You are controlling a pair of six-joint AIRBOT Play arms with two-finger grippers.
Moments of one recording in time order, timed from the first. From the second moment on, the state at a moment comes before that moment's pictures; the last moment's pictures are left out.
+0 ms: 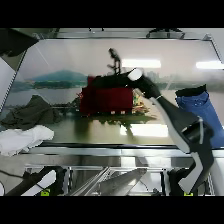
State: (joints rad) left arm 0.23 -1.11 1.83 -2.40 1.48 1.79; right arm 0.56 -1.91 1.74 -0.48 0.75 1.11
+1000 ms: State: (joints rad) left arm 0.31 -0.95 1.51 -2.40 1.46 1.86; right arm 0.11 -1.95 1.62 -0.81 1.20 1.33
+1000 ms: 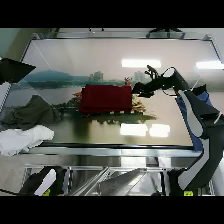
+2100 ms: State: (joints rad) left arm 0.14 -1.09 1.51 -2.40 1.47 1.86; right arm -0.04 -1.54 1.78 -0.94 1.11 1.49
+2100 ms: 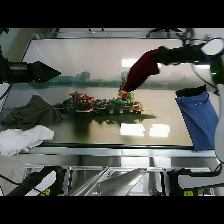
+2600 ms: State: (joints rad) left arm 0.14 -1.09 1.51 -2.40 1.51 1.86; right arm -0.53 -1.26 1.68 -1.32 1.43 1.80
